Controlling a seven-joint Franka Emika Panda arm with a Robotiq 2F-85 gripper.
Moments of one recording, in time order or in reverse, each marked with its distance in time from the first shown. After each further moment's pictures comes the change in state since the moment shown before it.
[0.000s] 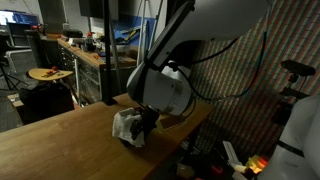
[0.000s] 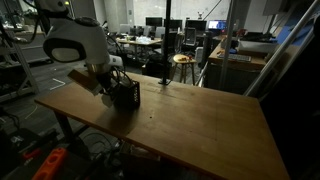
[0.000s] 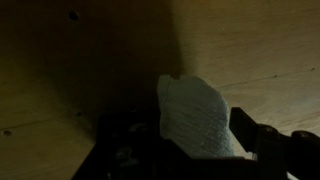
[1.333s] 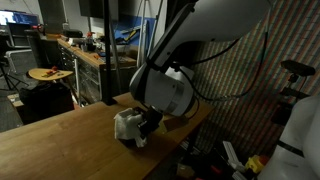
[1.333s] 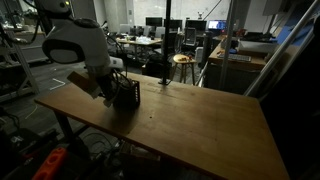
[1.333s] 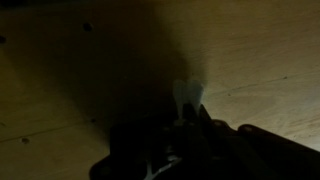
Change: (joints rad) arm -0.005 -0.004 -0.008 -0.018 0.060 0.014 -0.040
